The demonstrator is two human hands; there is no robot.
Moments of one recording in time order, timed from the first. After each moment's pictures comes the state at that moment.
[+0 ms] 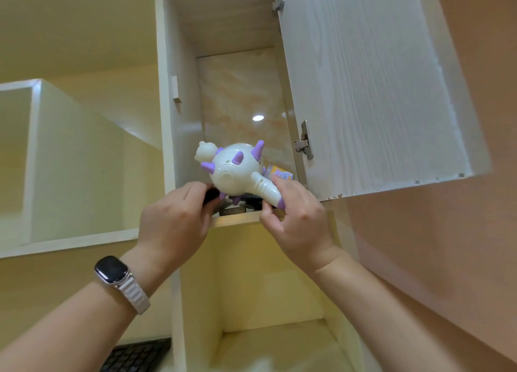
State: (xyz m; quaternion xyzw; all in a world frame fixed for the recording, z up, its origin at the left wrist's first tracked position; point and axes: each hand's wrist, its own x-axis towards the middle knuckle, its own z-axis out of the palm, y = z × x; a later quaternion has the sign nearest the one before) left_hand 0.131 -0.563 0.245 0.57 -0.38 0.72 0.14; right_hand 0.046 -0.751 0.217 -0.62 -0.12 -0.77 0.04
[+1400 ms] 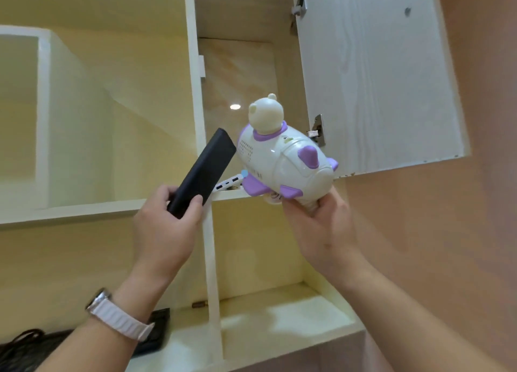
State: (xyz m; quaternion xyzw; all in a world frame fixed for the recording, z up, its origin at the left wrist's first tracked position) left_hand 0.125 -0.492 0.190 0.57 -0.37 0.41 0.61; right_hand -0.028 -0.635 0.176 -0.67 0.00 -0.65 0.36
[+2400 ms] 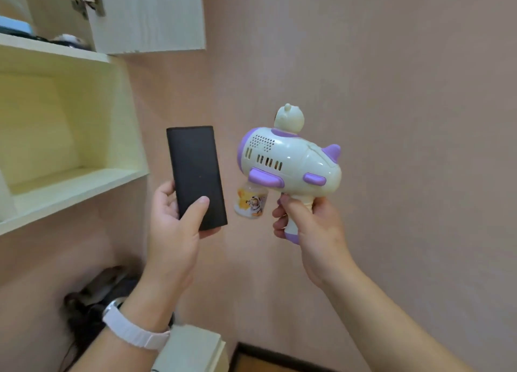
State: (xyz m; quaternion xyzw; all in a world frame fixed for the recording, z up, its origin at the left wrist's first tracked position) left_hand -0.076 -0.429 -0.015 0.30 -0.51 -0.39 0.71; right_hand -0.252 -0.394 -0.020 -0.45 0.39 -0.71 0.37
